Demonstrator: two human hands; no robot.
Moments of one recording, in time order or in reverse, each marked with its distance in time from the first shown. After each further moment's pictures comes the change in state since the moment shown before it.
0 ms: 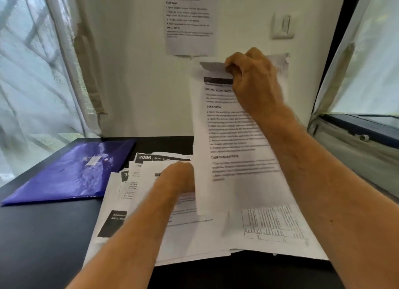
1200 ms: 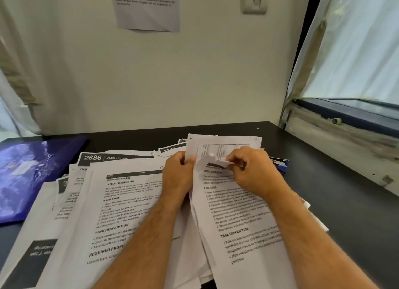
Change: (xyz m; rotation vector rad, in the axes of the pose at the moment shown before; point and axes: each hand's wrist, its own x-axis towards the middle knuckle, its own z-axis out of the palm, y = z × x) left_hand -0.010 0.090 0.042 -0.980 0.347 0.017; right_hand -0.179 0.089 0.018 0.161 -0.714 0.500
